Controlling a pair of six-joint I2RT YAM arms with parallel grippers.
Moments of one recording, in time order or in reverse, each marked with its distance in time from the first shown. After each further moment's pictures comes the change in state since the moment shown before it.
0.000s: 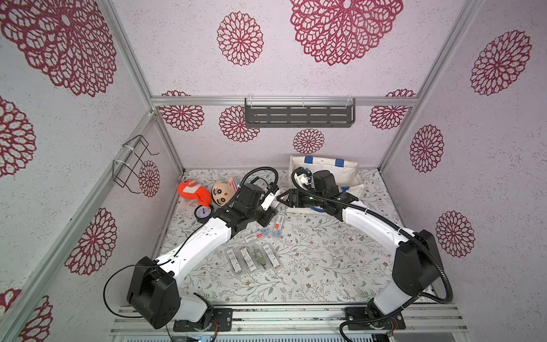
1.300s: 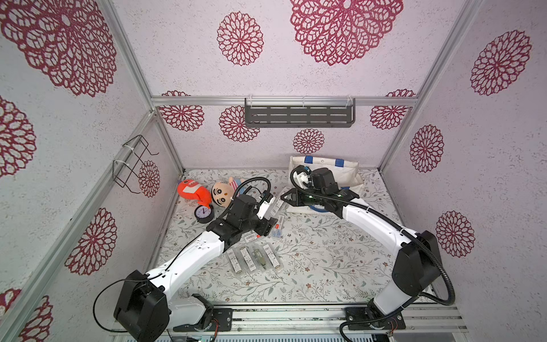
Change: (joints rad) left arm -0.001 -0.136 -0.205 0.135 0.035 -0.092; right arm -0.002 -0.010 0.099 -0.169 0.122 -0.108
